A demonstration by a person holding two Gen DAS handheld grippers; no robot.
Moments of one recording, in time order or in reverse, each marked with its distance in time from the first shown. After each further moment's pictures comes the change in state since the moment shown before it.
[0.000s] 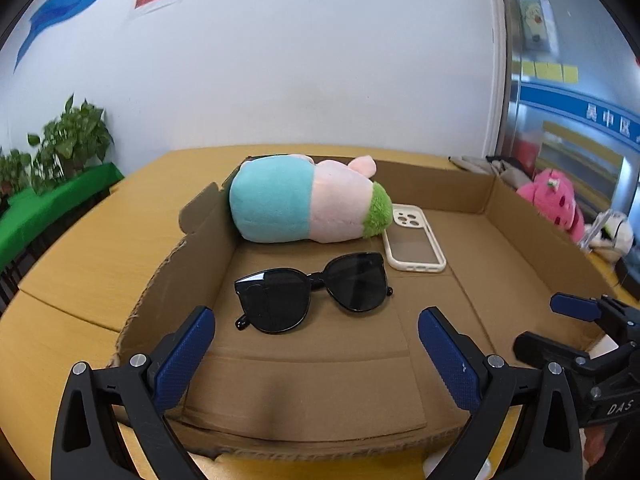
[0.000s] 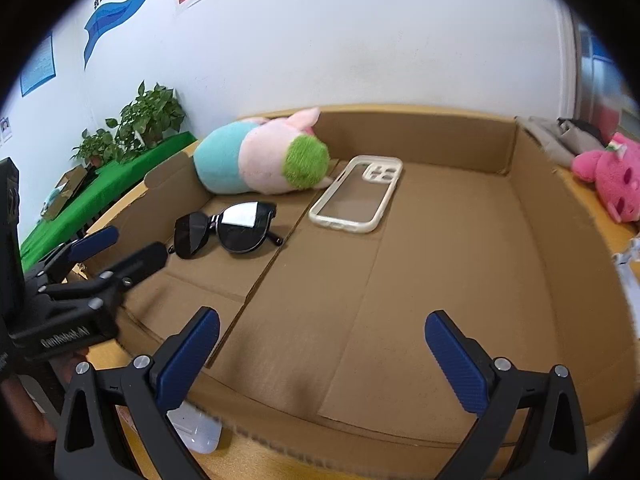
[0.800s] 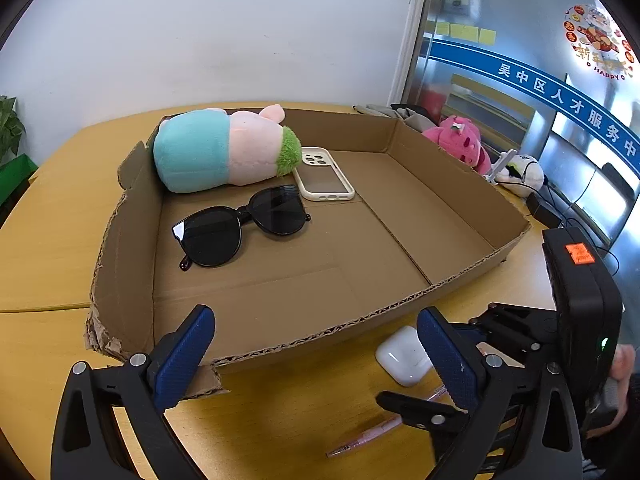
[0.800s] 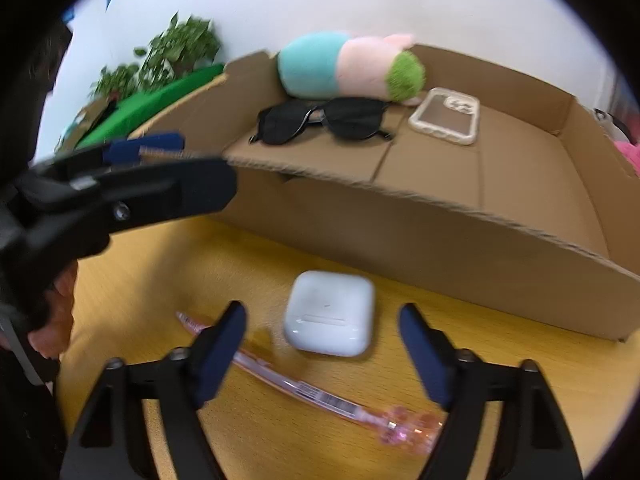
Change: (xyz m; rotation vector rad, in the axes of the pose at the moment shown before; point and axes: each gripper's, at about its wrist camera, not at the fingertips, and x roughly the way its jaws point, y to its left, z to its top) left arm -0.033 0.005 -0.021 0.157 0.185 -0.335; right arm 0.014 0.098 -0.064 -0.136 0.249 0.032
